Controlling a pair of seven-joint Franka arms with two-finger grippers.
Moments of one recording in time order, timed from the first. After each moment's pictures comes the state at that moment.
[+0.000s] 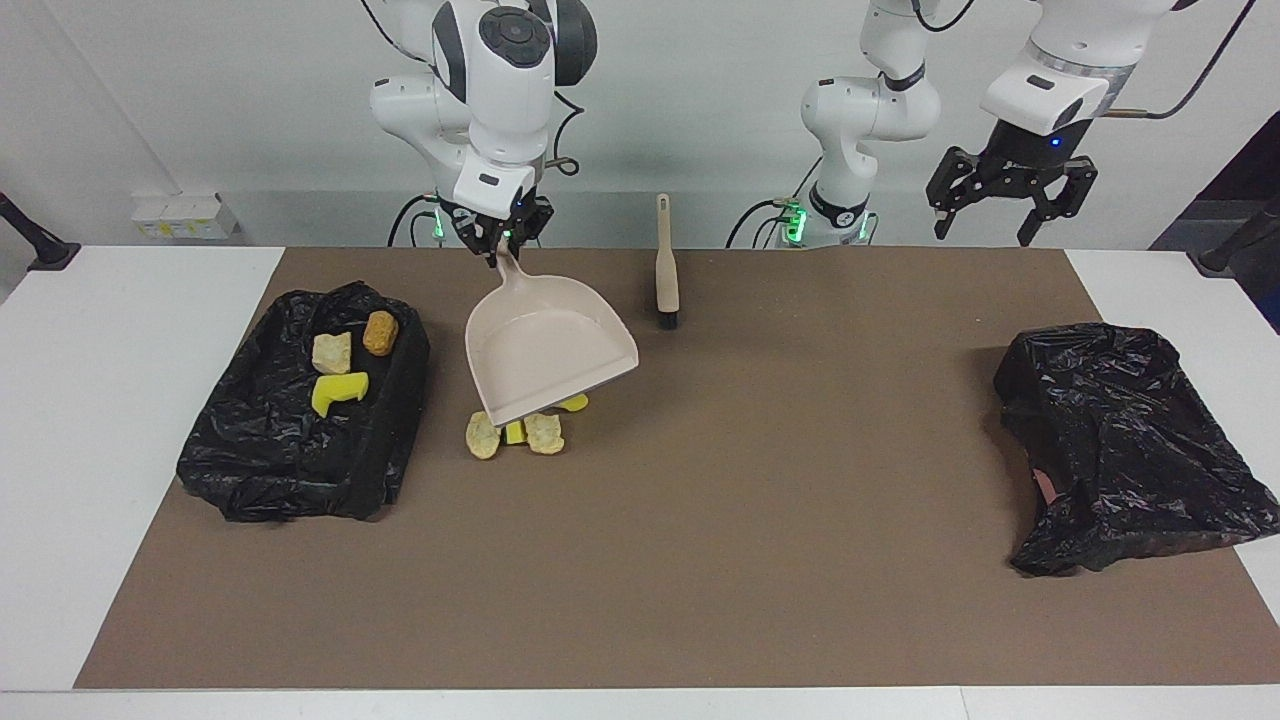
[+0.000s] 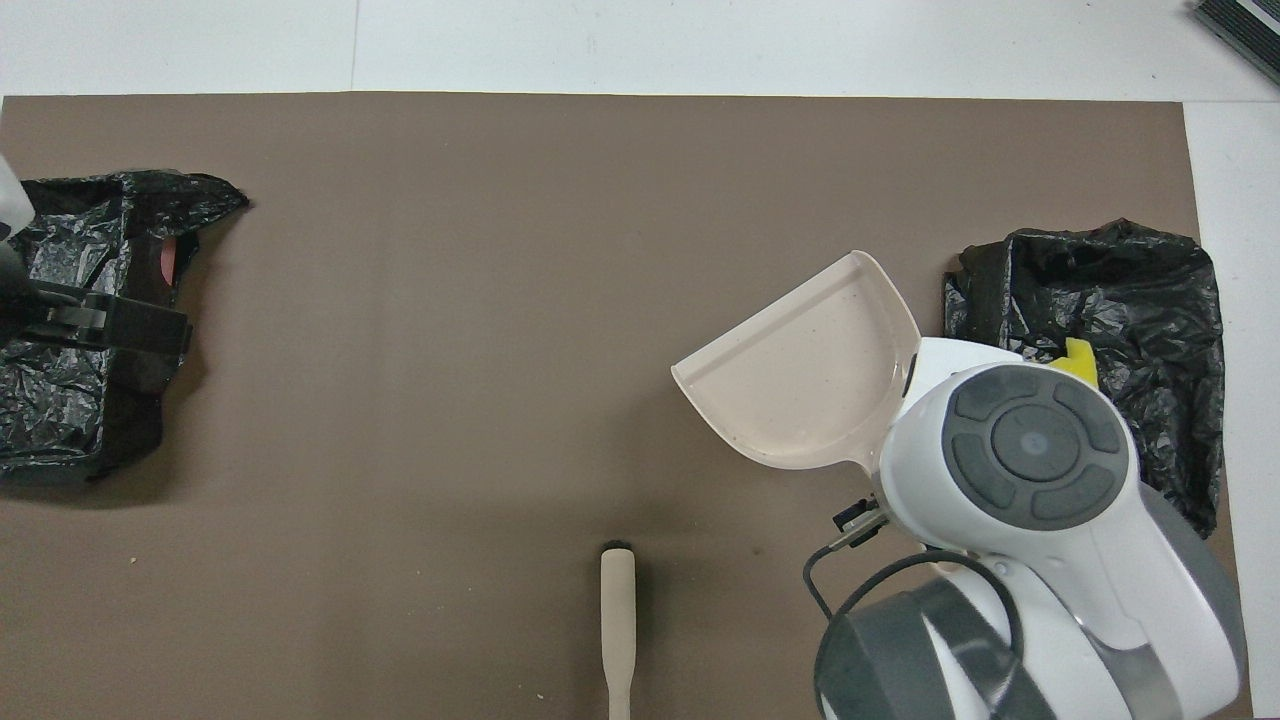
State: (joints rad) left arm -0.16 -0.04 -0.02 -1.48 0.01 1.50 0.04; right arm 0.11 -0.17 0.31 -1.98 -0.11 1.64 -0.08
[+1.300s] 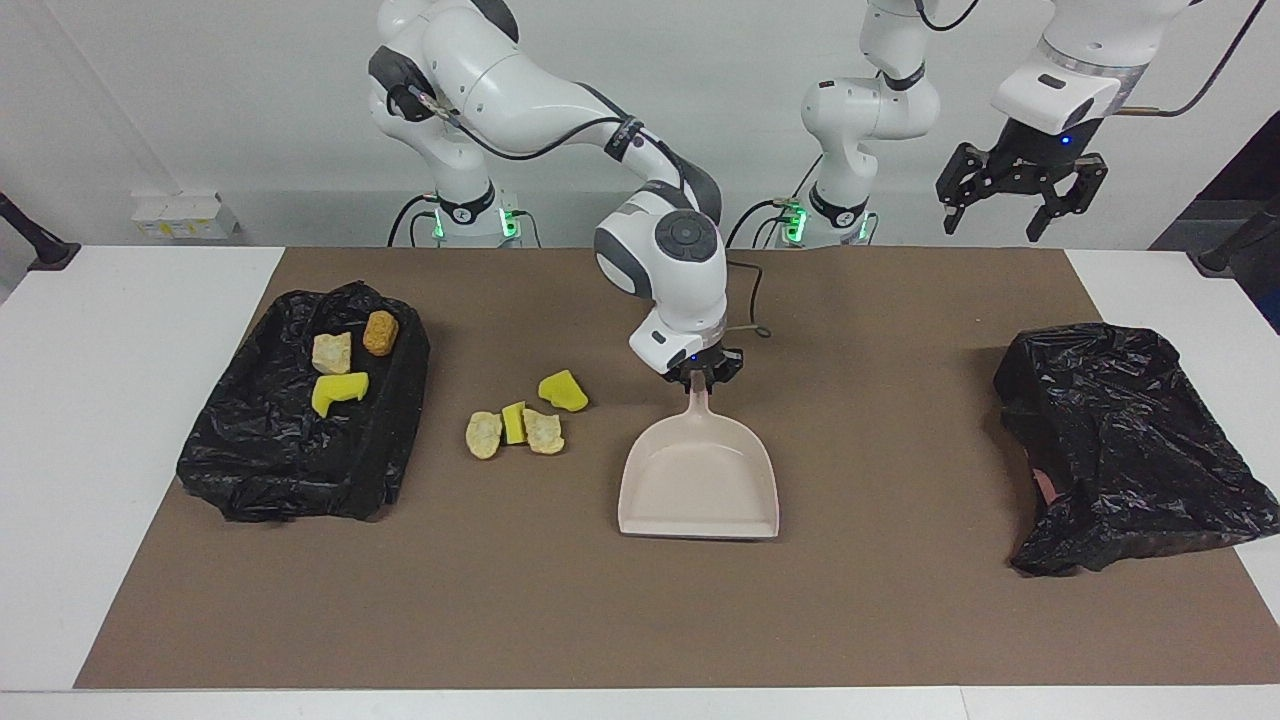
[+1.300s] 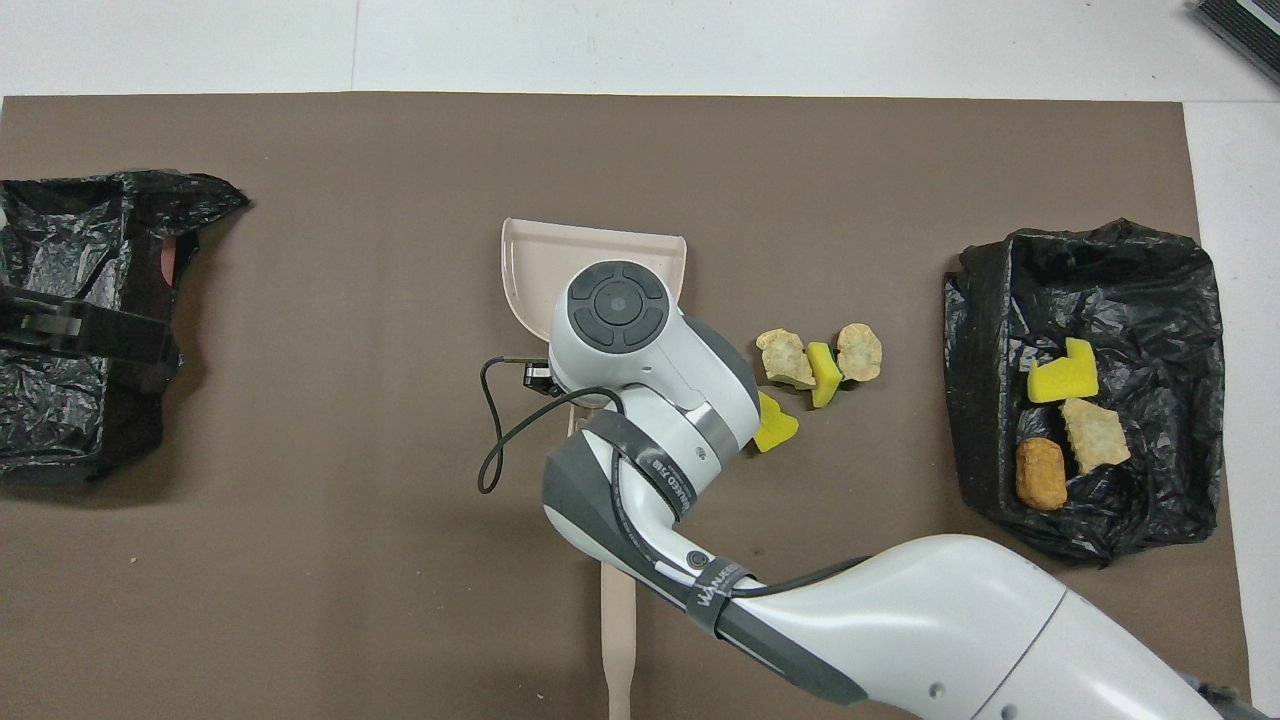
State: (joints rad) left arm -0.10 -0.05 -0.06 -1.47 0.01 1.48 0.06; right arm 0.23 0.63 0.53 -1.50 -0.19 2.07 0.86
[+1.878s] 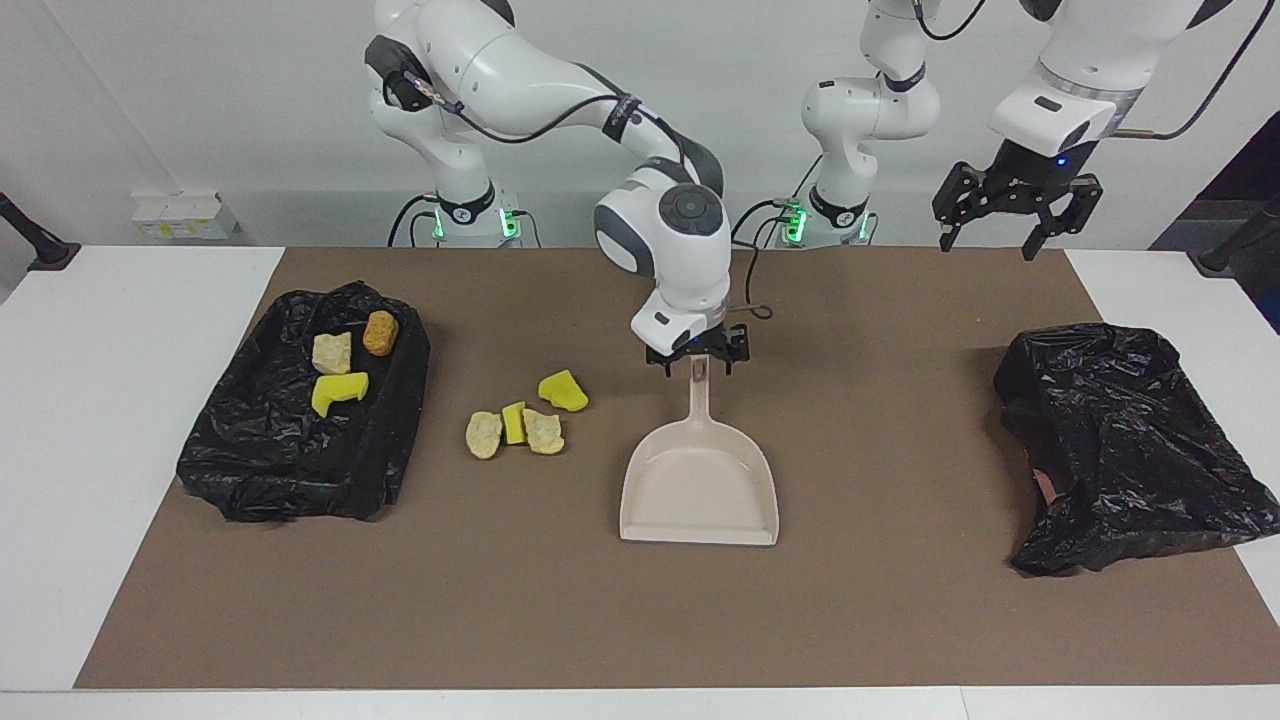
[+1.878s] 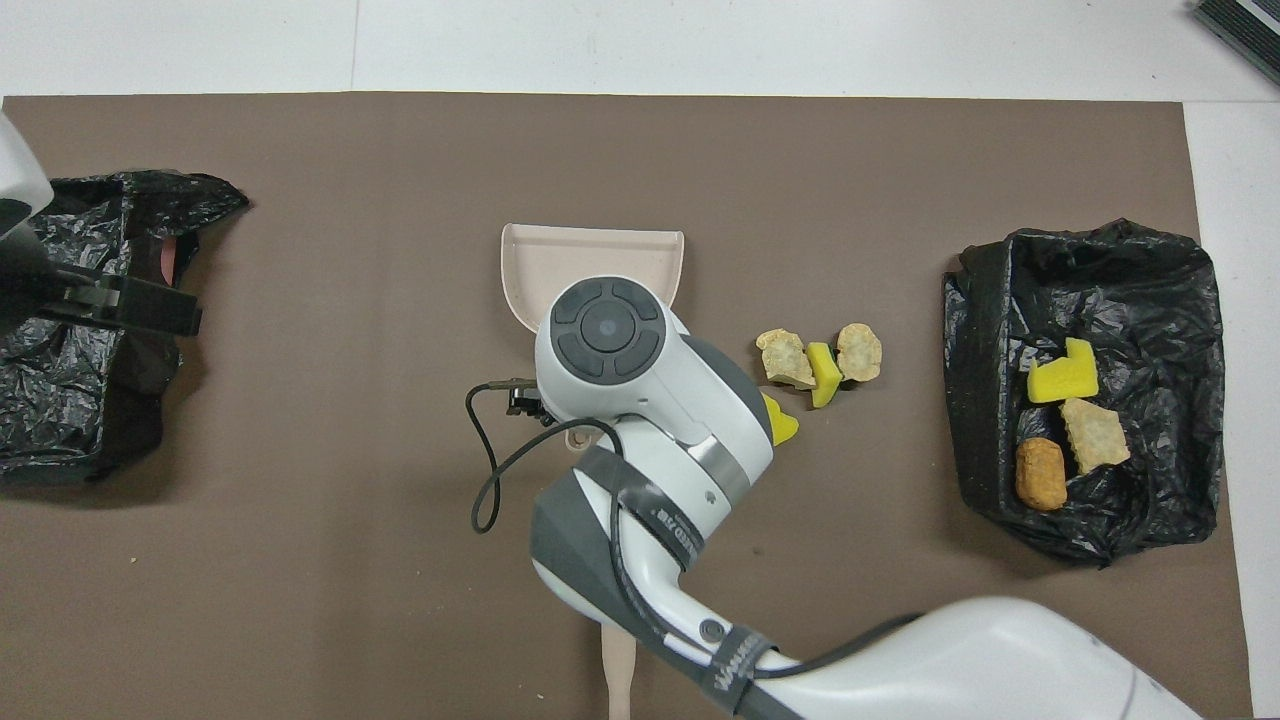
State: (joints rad) left arm -0.10 0.01 -0.07 -1.48 0.00 1.56 0.06; right arm 0.21 0.45 0.58 -1.58 -0.13 1.98 0.82
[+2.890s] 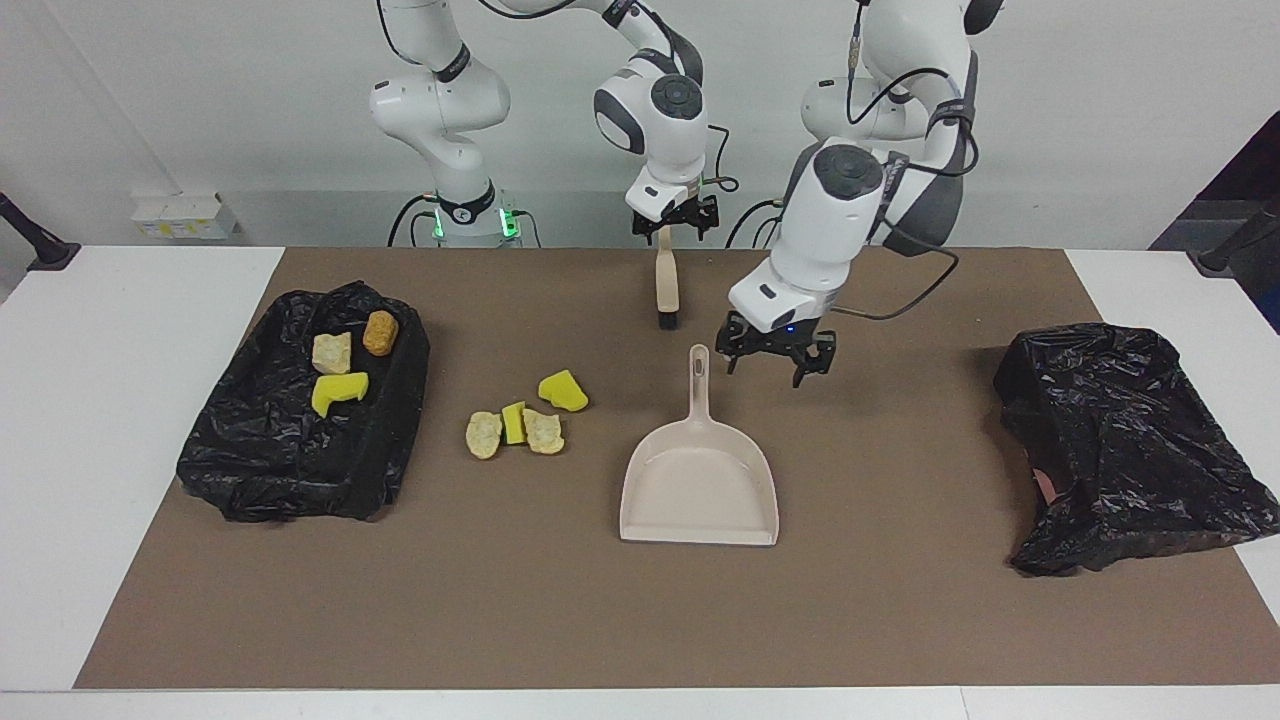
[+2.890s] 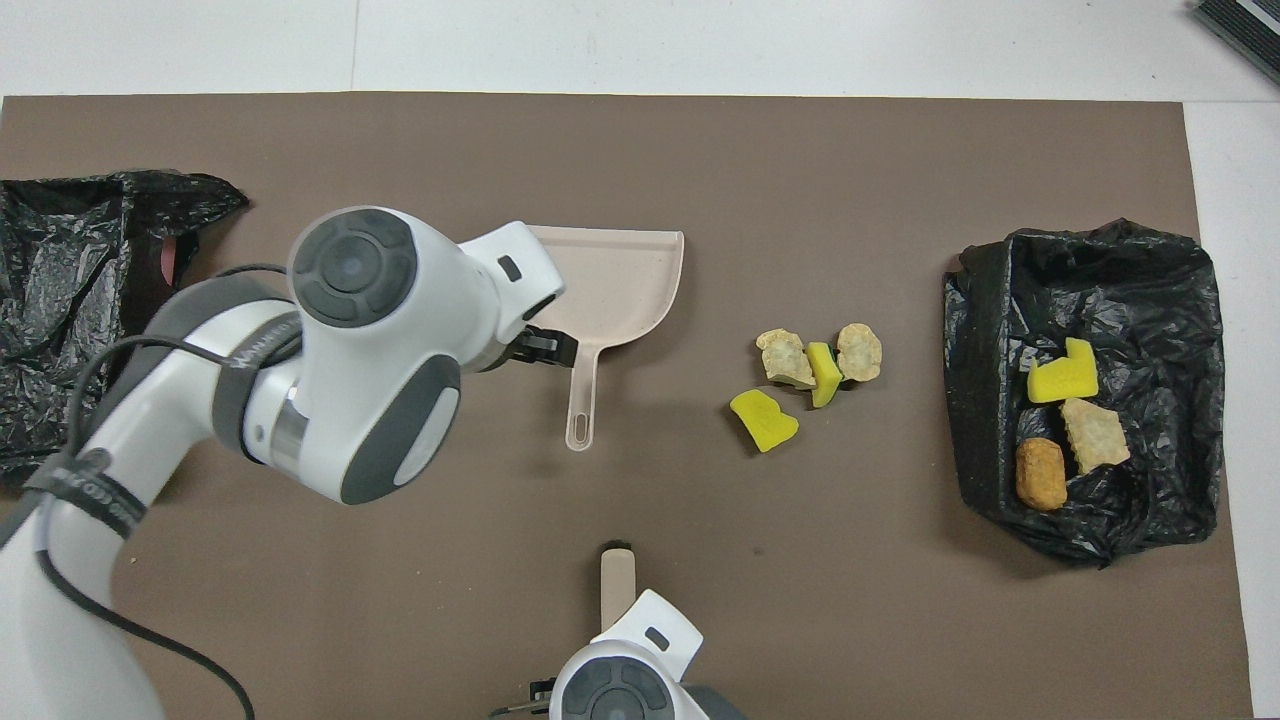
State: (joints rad) left arm -0.14 0.23 -0.44 -1.83 0.06 2.12 -0.33; right arm 0.22 -0.05 0.77 -2.30 0.30 2.16 0.74
